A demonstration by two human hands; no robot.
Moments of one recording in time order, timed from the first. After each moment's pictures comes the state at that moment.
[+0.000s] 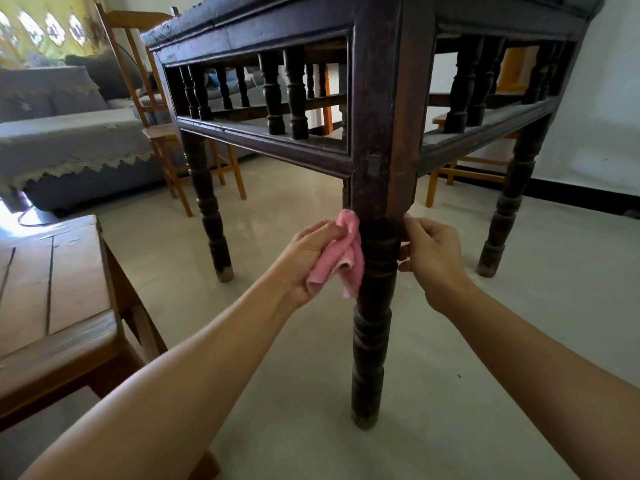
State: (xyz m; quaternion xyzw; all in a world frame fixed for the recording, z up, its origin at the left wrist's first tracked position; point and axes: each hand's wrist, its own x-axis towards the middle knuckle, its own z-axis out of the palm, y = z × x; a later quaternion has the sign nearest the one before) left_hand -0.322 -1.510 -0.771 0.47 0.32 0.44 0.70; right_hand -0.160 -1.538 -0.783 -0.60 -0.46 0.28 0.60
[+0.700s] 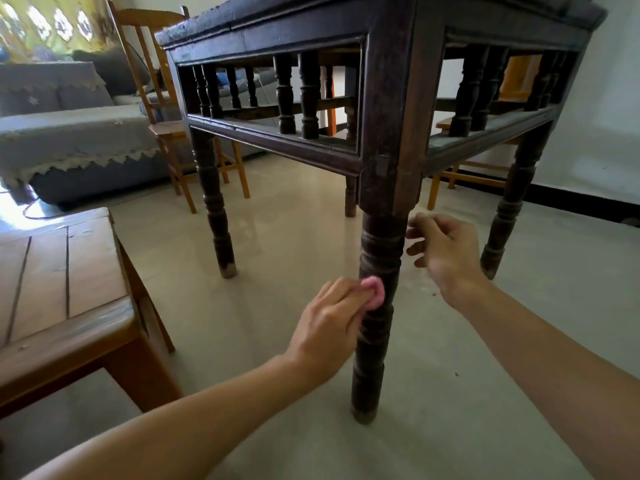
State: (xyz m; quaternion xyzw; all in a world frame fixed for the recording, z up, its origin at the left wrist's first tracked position) left_hand -0.328 -1.562 -0.862 0.84 0.30 0.46 0.05; right_hand -0.148 -1.546 -0.778 -0.60 -0.46 0.25 0.60
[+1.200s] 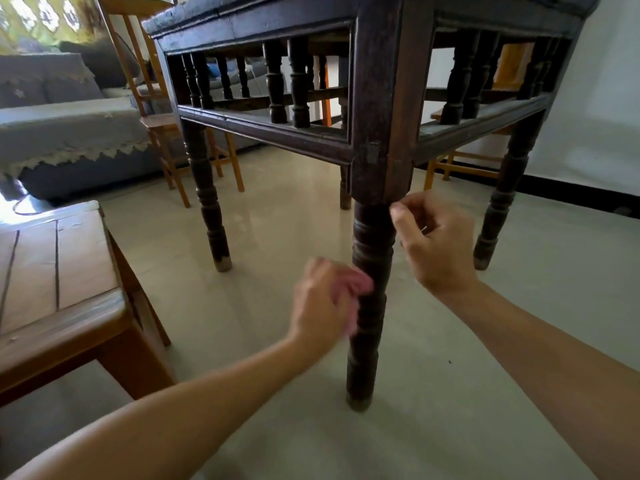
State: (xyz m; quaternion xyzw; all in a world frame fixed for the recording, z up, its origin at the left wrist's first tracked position) left_hand -0.320 -1.561 -0.848 0.74 0.39 0.52 0.17; right_hand -0.157 -1.562 -0.778 -0.50 -0.62 0.00 0.61
